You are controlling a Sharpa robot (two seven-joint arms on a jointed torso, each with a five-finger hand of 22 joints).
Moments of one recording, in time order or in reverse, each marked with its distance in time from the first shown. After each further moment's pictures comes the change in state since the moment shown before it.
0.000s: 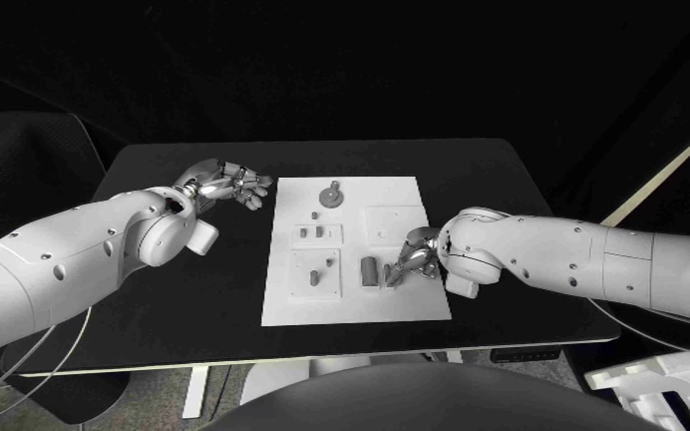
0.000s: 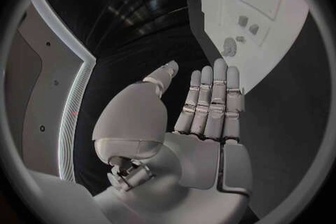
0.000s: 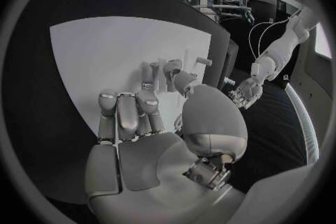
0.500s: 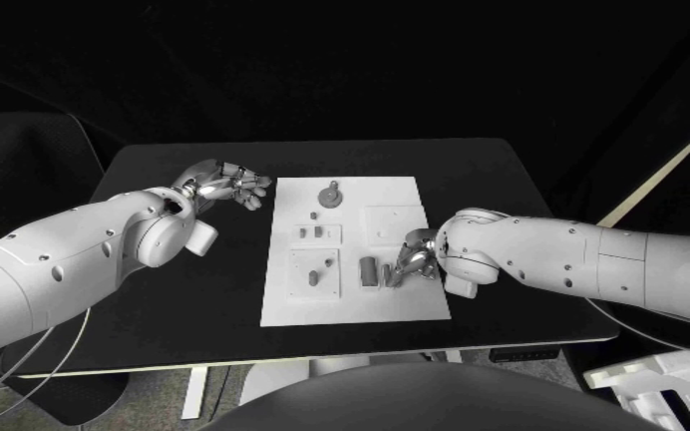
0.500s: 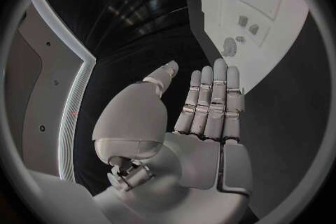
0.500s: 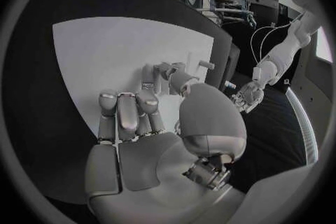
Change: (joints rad) left arm 0.000 0.000 0.000 0.000 0.000 0.000 0.000; left_hand 0.000 0.000 0.000 0.000 0.000 0.000 0.000 0.000 0.001 0.000 0.000 -0.004 0.000 0.000 0.000 0.000 0.000 0.000 0.000 0.000 0.000 0.000; right arm -0.005 0.010 0.000 -0.015 -0.028 0.022 0.000; right_hand 0.068 0.009 0.008 -0.008 0.000 0.002 -0.001 0.009 0.005 -0.004 -0.003 0.000 0.003 -0.004 -0.001 0.000 0.002 0.012 -0.004 -0.003 0.000 0.002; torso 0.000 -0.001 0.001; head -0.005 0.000
